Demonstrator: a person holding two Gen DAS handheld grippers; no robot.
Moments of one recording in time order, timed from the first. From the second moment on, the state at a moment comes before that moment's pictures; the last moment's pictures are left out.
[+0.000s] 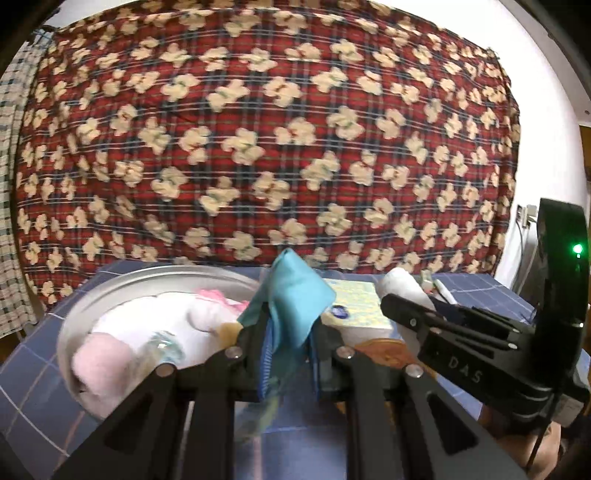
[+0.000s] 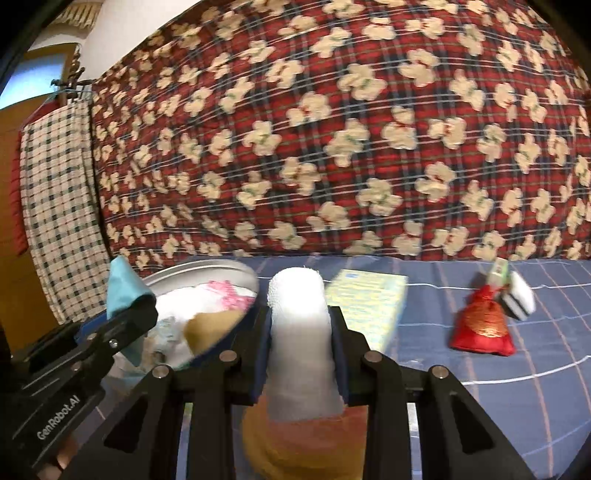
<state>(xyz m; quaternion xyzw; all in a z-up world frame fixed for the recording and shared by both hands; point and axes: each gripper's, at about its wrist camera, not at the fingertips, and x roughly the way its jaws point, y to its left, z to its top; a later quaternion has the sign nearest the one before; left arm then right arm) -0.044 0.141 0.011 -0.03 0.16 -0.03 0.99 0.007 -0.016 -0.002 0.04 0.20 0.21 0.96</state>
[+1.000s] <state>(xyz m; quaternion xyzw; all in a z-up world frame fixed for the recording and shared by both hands) 0.008 0.266 0.005 -0.07 0.21 0.07 0.97 0.080 0.141 0.010 0.09 0.27 0.26 0.92</state>
